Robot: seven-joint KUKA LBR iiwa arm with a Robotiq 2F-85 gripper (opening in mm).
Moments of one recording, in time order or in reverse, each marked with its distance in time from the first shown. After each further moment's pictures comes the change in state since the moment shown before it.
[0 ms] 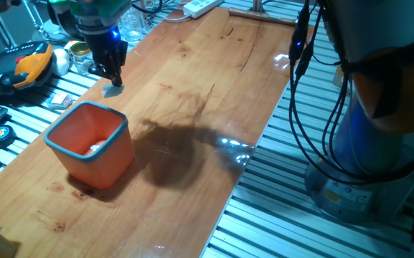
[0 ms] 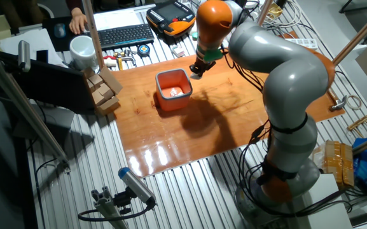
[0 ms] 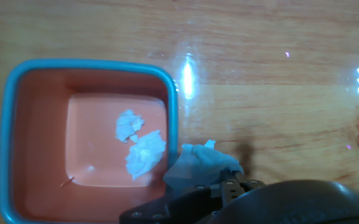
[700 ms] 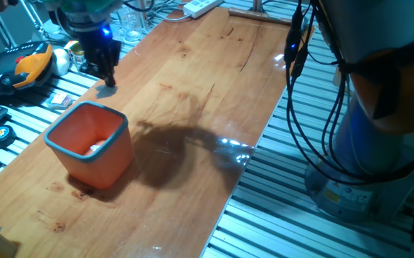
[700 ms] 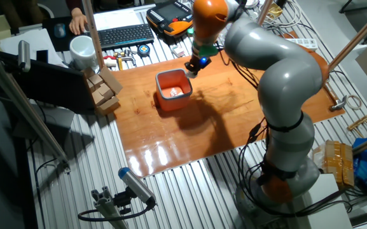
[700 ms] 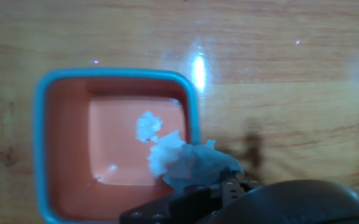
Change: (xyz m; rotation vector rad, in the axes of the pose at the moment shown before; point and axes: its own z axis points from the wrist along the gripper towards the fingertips) arm -0.007 0.032 -0.016 -0.035 0.025 0.012
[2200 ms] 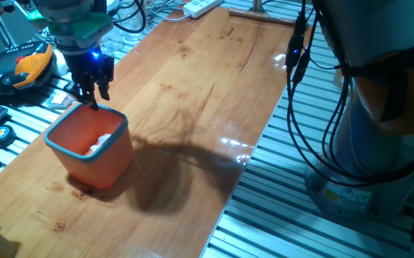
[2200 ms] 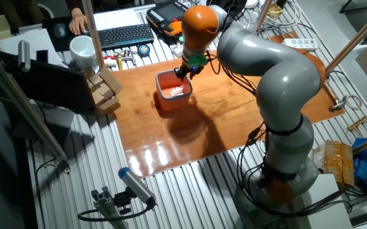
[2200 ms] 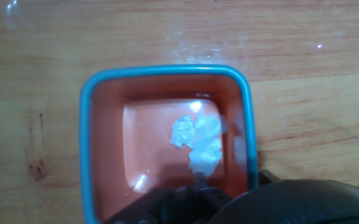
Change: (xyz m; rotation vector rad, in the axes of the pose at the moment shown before) arm 0.006 0.036 0.020 -0.011 -0.054 0.055
